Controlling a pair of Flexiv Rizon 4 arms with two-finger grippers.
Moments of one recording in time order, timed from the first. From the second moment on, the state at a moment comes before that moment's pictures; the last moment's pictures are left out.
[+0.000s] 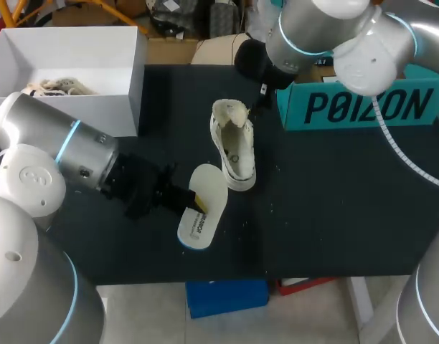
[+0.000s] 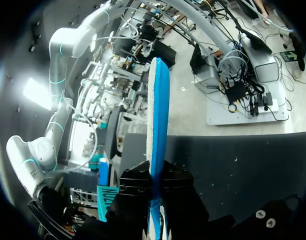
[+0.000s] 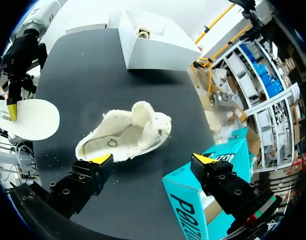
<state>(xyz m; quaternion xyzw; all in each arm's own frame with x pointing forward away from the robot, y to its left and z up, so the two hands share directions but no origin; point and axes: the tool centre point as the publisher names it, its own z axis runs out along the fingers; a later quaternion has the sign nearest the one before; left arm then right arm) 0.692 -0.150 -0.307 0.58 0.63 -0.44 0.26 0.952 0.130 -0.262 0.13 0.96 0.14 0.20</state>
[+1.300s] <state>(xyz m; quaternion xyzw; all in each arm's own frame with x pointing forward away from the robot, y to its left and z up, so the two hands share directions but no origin) 0.760 -0.178 -0.301 0.56 0.65 -0.47 0.20 0.857 0.075 -0.263 0.27 0.94 0.13 0.18</state>
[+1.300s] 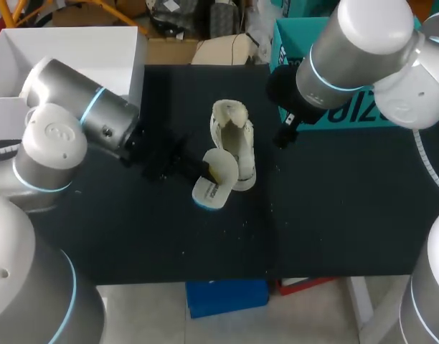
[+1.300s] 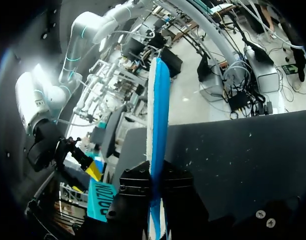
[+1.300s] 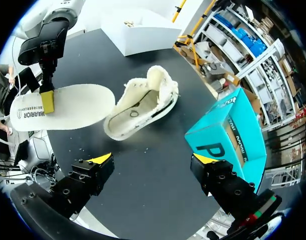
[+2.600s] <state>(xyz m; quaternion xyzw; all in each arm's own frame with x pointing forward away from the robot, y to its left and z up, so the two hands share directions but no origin) 0.879 -0.225 -0.375 0.59 0.71 -0.35 0.14 0.857 0.075 -0.263 0.27 0.94 0.13 0.18</state>
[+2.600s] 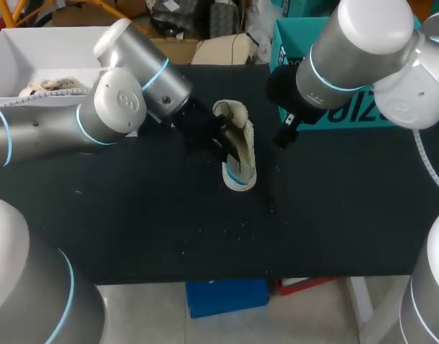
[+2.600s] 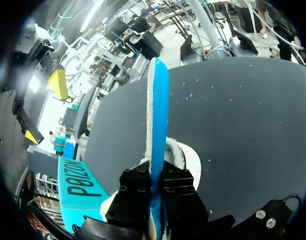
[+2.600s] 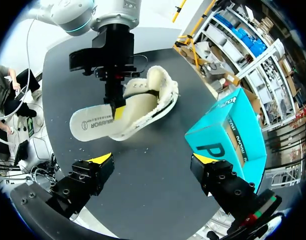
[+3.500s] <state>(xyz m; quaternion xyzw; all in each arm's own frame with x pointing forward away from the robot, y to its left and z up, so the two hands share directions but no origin) 0.872 -0.220 -0.351 0.61 0.71 -0.32 0.18 0.857 0.075 -0.263 0.27 0.94 0.13 0.18</state>
